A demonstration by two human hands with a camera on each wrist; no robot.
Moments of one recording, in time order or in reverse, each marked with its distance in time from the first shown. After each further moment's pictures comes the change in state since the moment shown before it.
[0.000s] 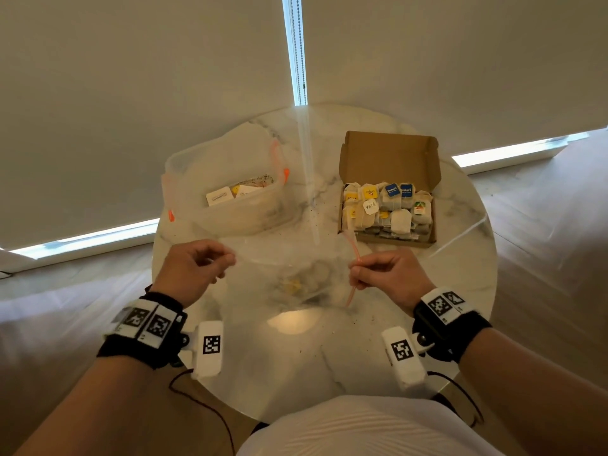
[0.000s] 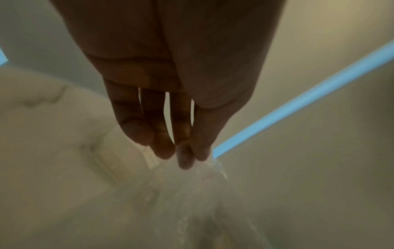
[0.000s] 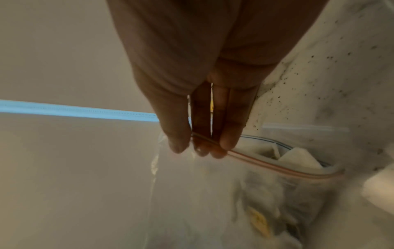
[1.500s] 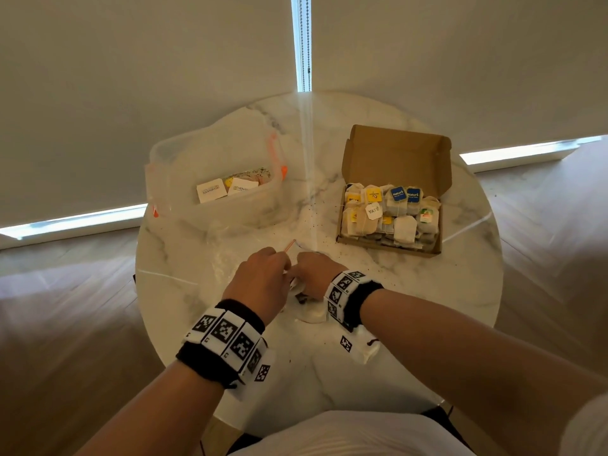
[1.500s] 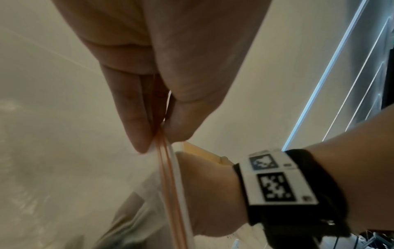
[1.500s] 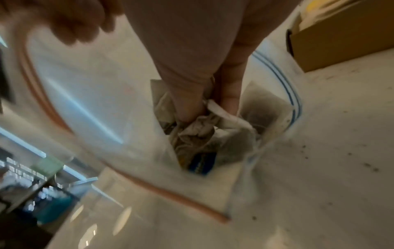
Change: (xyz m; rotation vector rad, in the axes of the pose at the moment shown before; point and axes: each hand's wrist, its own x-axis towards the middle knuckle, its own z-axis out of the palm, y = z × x) left_hand 0.009 0.044 0.102 0.666 -0.204 0.177; right_hand 0.105 0.030 0.083 -1.337 -0.607 -0.056
